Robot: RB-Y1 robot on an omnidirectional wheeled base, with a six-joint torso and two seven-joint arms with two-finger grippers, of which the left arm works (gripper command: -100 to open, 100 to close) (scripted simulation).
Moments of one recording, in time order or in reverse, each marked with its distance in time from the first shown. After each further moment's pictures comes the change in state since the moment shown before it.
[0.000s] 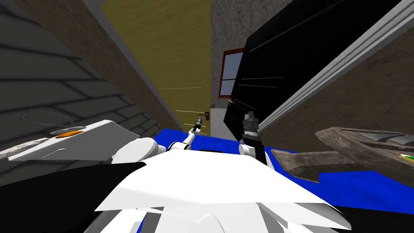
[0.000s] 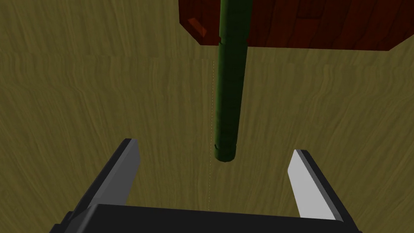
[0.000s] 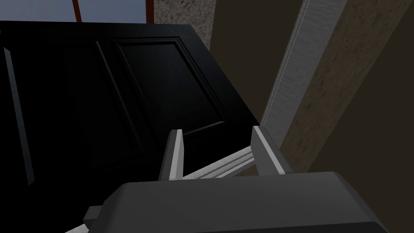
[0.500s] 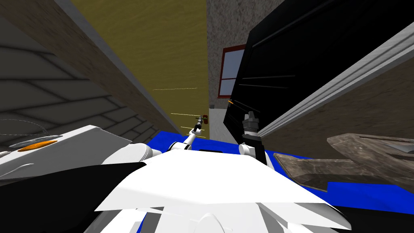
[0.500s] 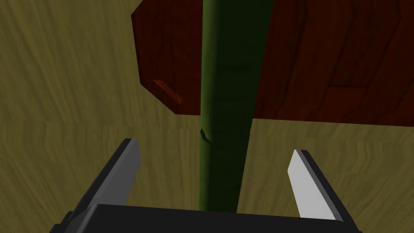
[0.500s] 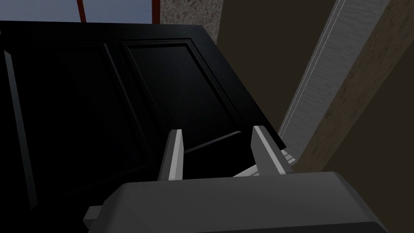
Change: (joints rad) arm 0.000 -0.017 0.009 0.007 0.003 -0.003 -0.003
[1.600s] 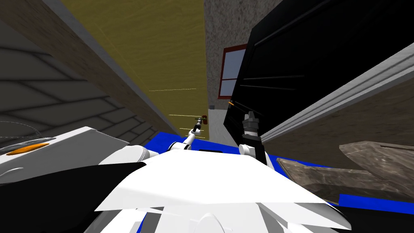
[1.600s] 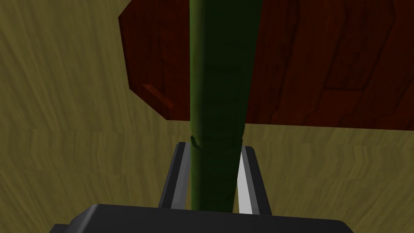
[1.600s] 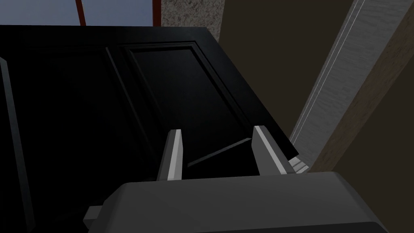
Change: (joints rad) arm 0.002 0.009 0.010 0.014 0.005 0.006 -0.003
